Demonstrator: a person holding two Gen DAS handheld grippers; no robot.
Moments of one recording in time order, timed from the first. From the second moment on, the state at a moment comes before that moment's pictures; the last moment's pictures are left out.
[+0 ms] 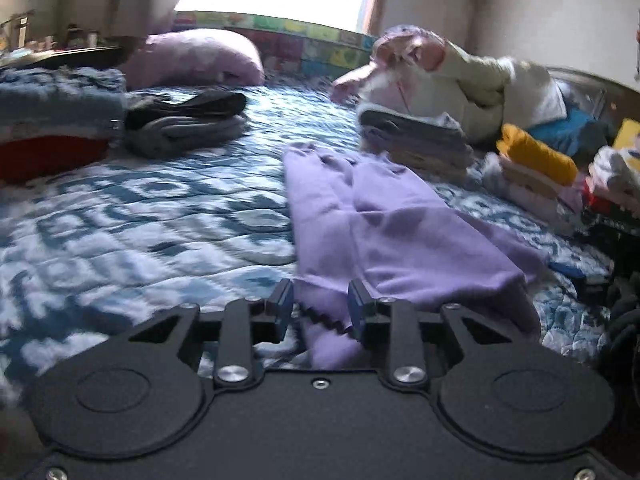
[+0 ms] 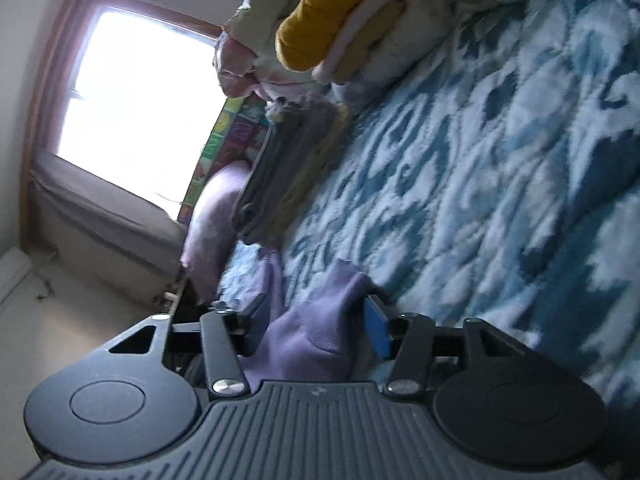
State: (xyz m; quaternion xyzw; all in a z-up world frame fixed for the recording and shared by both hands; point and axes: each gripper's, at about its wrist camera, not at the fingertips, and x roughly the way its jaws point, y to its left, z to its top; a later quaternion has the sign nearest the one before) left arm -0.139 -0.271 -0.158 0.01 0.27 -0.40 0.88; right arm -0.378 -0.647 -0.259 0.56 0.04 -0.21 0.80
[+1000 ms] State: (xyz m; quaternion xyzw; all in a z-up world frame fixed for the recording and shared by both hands) left arm -0.174 -0.325 -0.209 0.19 0.19 -0.47 0.84; right arm -0.287 -0.635 -0.143 0.38 0.11 -0.21 0.89
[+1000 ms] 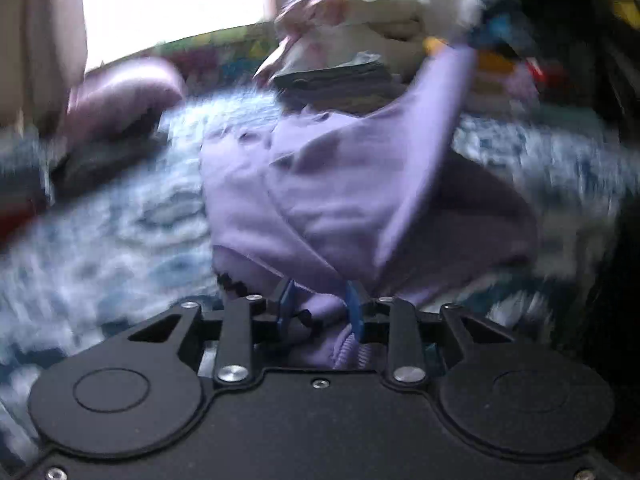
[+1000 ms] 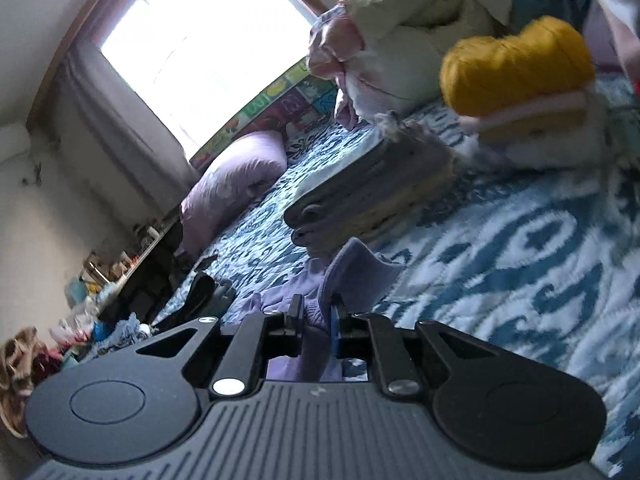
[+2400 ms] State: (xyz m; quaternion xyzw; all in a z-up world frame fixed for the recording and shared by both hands) left arm -0.061 -0.279 -0.228 -0.17 0.43 -0.54 0.70; right arm 0.057 -0.575 -0.129 0.20 0.32 -0.18 0.91
